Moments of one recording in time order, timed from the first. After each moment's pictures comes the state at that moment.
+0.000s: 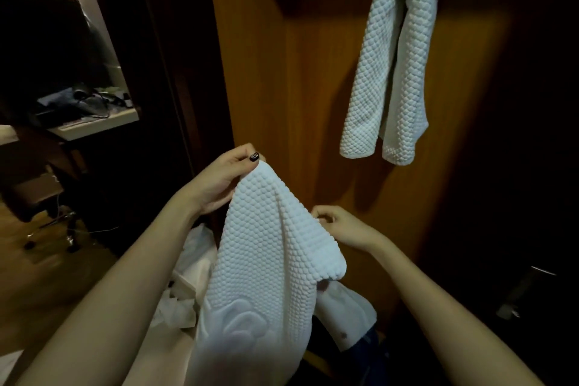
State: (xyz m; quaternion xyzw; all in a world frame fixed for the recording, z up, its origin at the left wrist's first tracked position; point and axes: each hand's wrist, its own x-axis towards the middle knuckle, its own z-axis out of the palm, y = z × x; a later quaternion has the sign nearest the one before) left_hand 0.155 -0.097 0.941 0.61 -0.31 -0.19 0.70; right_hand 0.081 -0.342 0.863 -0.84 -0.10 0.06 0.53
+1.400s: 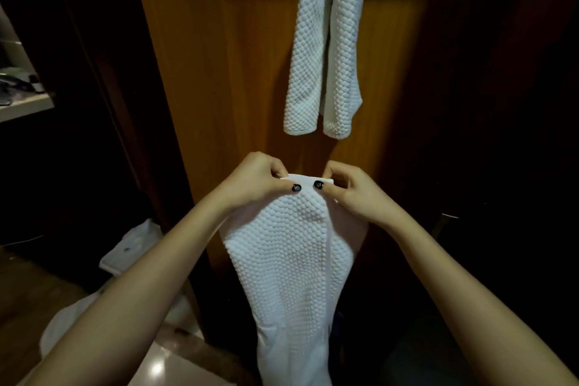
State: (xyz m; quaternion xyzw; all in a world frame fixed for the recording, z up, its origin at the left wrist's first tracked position) left_hand 0.091 -0.211 0.923 0.84 -0.38 -0.05 0.39; right_hand -0.007 -0.403 0.901 -0.89 -0.06 -0.16 0.43
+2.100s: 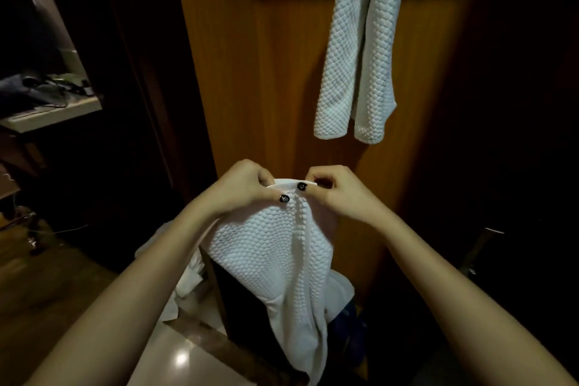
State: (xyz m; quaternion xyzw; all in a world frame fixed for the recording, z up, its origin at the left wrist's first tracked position) left_hand 0.108 -0.150 0.923 0.87 -0.31 -0.06 0.36; right_hand 0.028 -0.344 0.914 -0.89 -0.13 -0.13 0.41
